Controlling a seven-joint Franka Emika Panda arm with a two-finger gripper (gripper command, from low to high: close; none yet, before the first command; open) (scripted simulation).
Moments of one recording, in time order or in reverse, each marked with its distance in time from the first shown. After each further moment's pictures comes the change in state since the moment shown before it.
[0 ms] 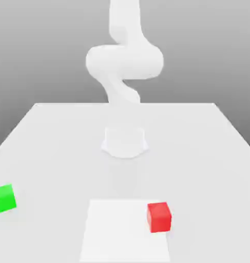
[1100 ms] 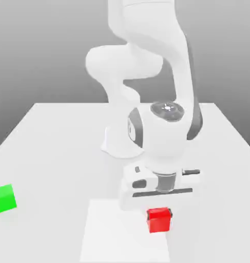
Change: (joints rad) arm 0.138 0.989 0.040 -0.341 -0.083 0.615 0.125
